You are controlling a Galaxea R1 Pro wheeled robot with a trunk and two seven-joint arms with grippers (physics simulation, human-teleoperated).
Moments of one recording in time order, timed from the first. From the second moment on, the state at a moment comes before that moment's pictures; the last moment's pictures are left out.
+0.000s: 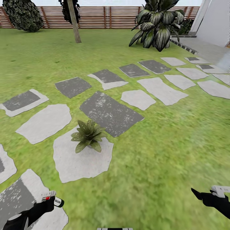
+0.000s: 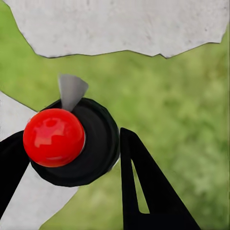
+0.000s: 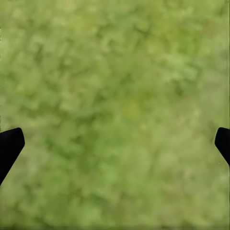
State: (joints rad) left arm -0.31 0.07 0.67 -0.87 -0.35 0.24 -0.62; right arm -0.36 -0.03 -1.05 -1.30 0.69 0.27 0.99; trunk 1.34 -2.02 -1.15
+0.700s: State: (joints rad) left arm -0.30 0.07 0.67 -0.87 -0.35 0.24 -0.62; right arm -0.35 -0.03 -1.05 -1.30 0.68 0.27 0.99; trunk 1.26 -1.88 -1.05
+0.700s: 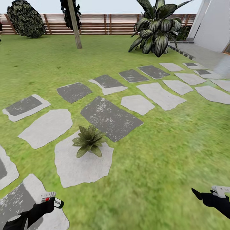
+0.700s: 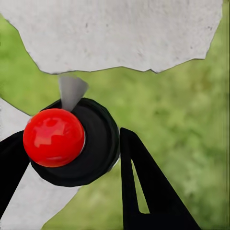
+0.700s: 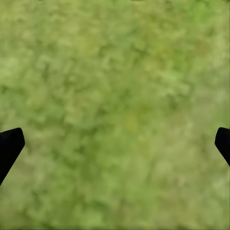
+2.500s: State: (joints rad) left arm -0.30 0.07 0.69 -0.86 -0.35 0.23 -0.62; right arm -0.34 -0.03 -1.16 -1.09 0.69 0.02 0.98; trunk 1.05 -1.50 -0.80
